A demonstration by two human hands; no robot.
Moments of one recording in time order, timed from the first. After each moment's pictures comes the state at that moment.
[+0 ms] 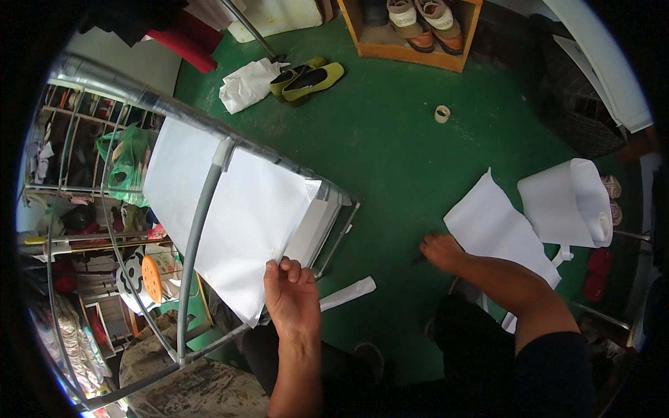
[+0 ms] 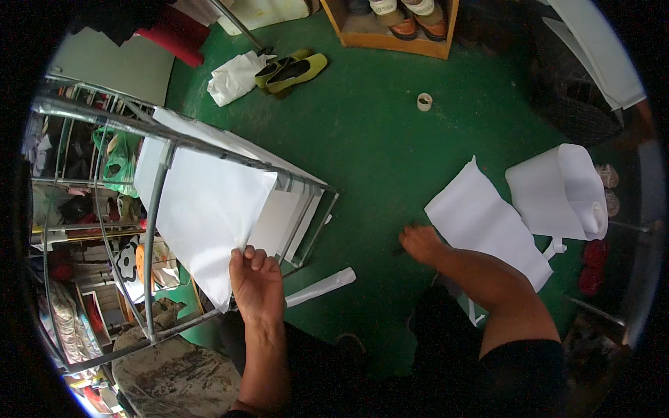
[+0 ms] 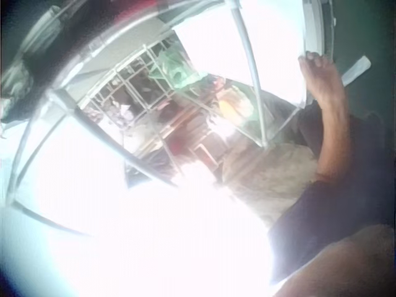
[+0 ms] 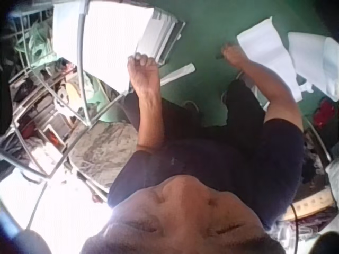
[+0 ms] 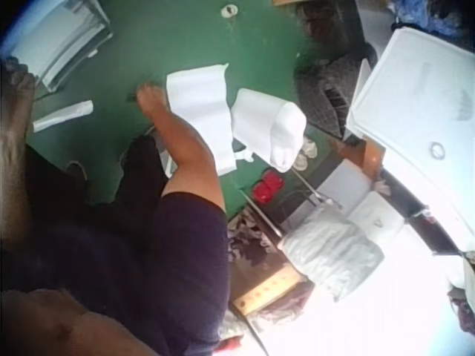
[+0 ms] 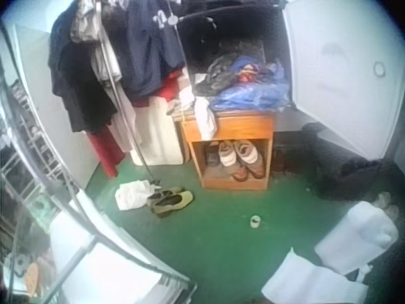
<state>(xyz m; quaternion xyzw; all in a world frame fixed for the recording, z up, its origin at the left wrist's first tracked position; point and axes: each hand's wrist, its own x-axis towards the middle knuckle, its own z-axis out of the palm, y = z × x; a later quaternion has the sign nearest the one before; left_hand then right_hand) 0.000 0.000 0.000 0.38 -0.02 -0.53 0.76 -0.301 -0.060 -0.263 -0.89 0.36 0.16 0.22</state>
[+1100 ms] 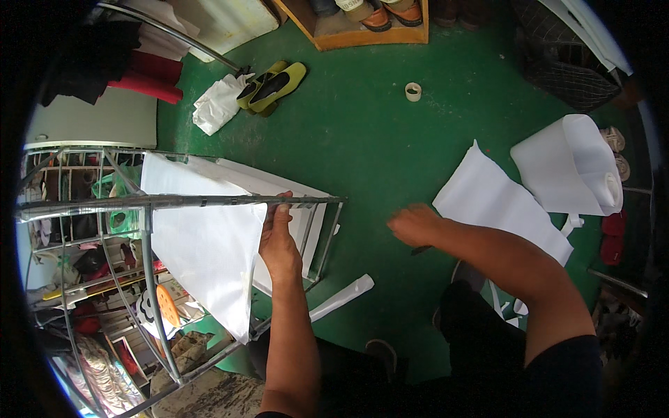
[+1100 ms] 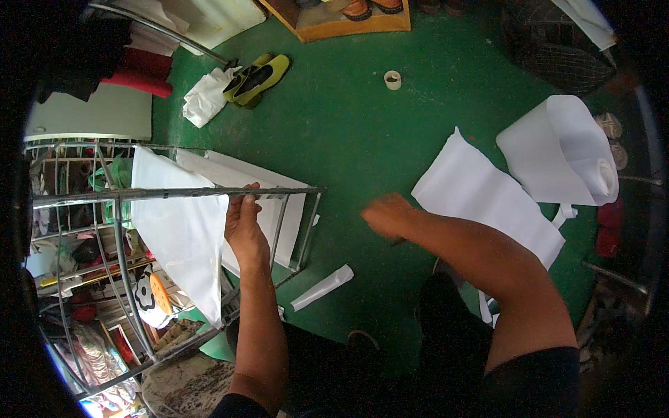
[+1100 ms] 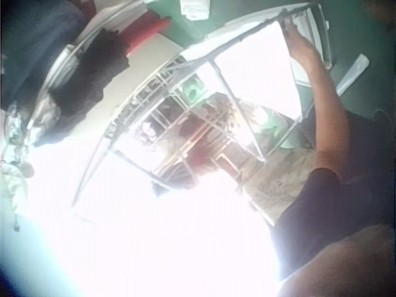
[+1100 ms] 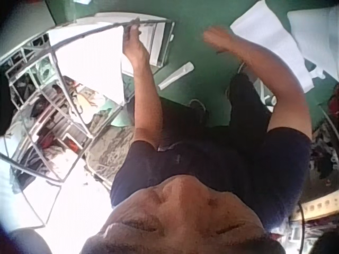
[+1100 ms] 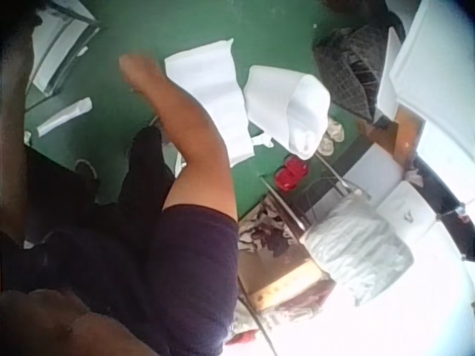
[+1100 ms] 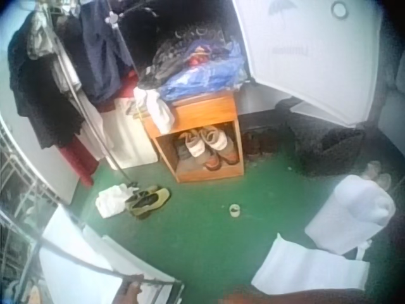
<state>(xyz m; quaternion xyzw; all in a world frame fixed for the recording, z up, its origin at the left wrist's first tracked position) -0.023 -0.112 -0.055 0.67 -0.40 -0.34 0.53 -0.269 -0.122 -0.211 -0.86 0.35 0.11 0.34</state>
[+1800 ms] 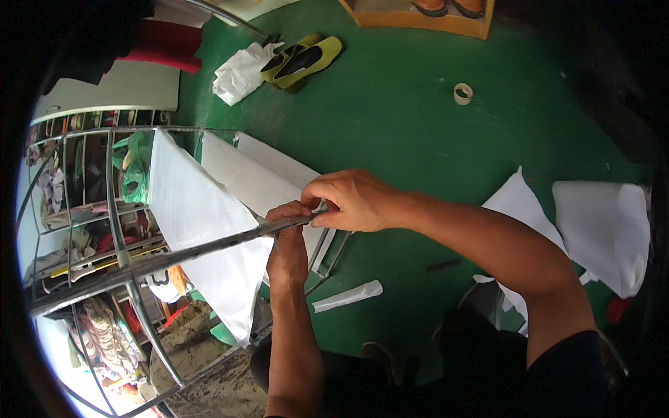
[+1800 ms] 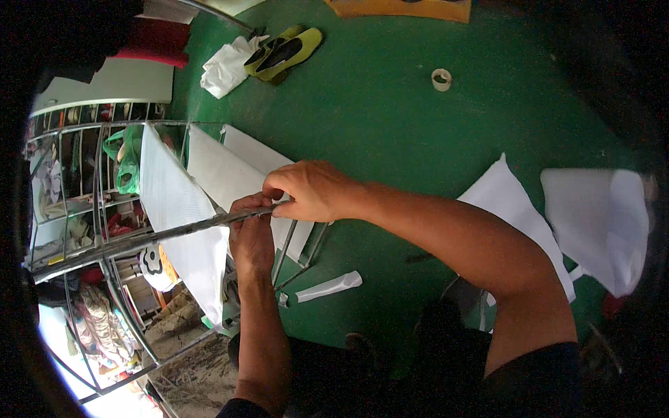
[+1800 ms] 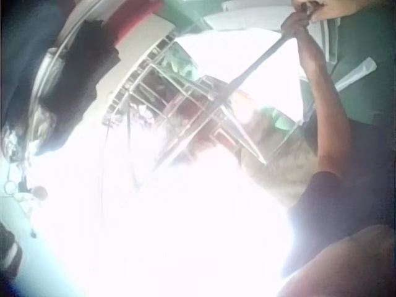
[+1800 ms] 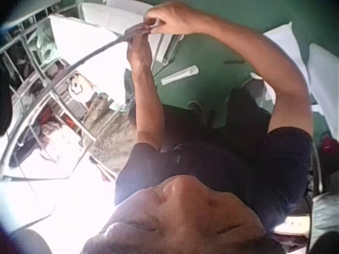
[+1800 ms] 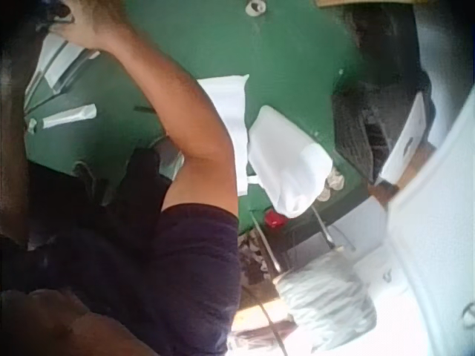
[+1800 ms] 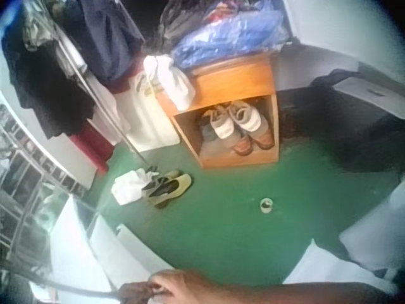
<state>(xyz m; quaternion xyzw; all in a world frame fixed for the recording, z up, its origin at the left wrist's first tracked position) -0.001 -0.129 -0.076 0.55 -0.43 -0.45 0.55 -0.176 -0.246 -0.103 -0.75 0.17 -0.28 0.57</state>
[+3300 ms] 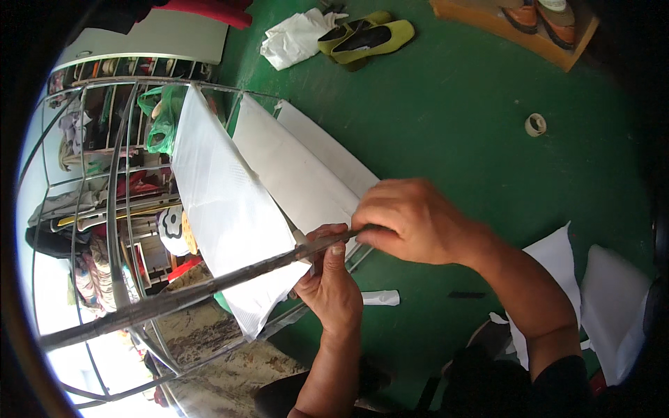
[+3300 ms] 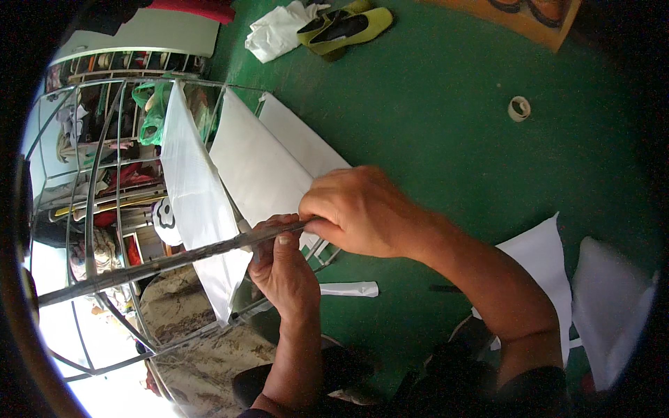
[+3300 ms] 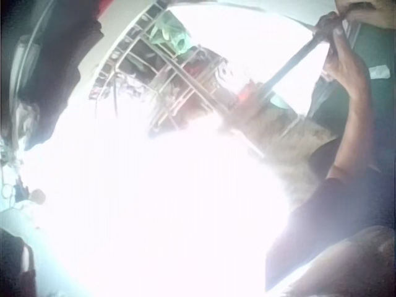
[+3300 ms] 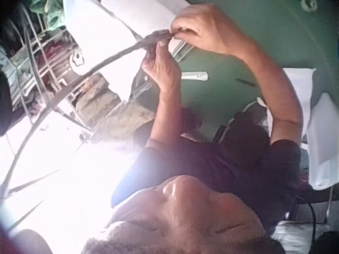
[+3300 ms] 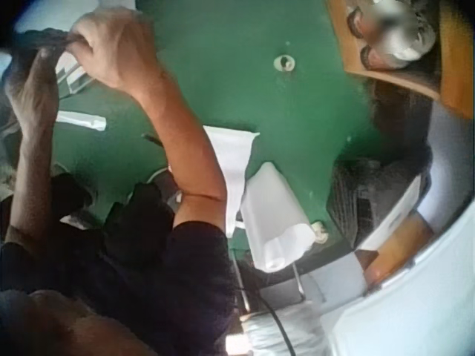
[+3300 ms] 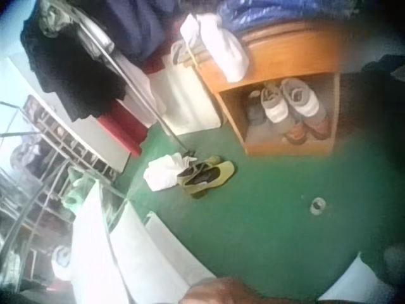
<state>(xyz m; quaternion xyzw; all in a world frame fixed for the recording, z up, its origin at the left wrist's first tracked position) -0.069 -0.126 -0.063 0.67 -0.34 -0.19 0.64 -0.173 -0.269 -0.102 -0.76 0.07 -0.41 0.50</state>
